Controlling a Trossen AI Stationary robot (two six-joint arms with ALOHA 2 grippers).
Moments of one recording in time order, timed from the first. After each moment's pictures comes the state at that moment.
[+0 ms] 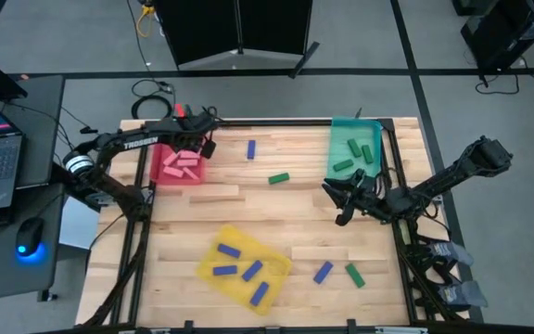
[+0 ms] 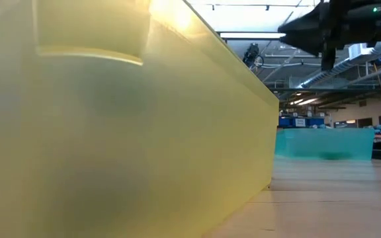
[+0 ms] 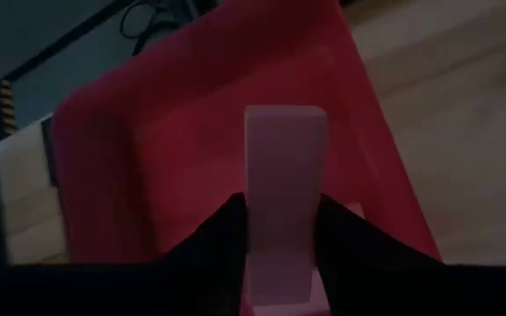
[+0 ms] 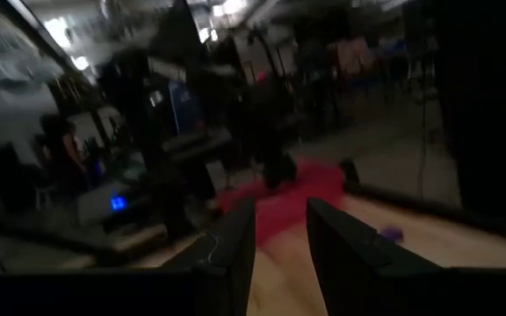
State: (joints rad) left arm 0.68 1.47 0.96 -0.80 -0.52 -0.44; right arm 0.39 1.01 0.19 1.01 0.83 0.20
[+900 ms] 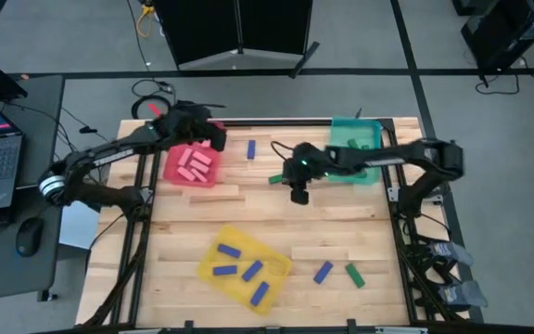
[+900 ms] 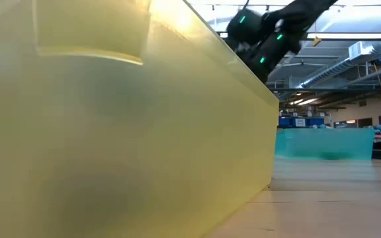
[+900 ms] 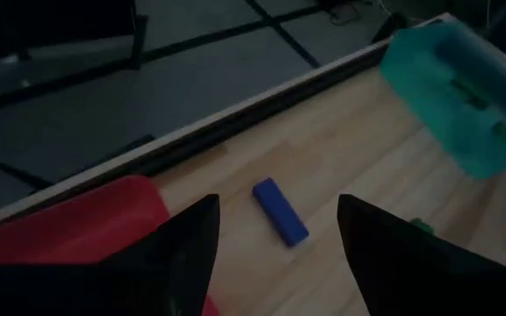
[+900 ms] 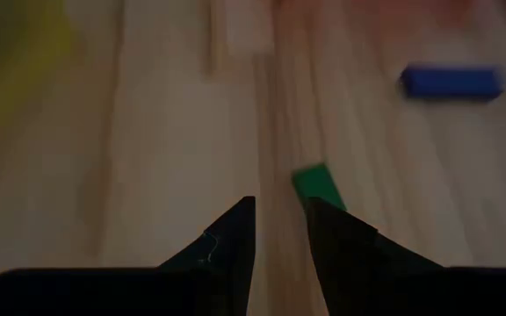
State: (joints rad) left arm 0.64 1.19 0.88 -0.28 -0.08 -0.33; right arm -0.22 1.60 0.97 -0.20 -0.08 -0.11
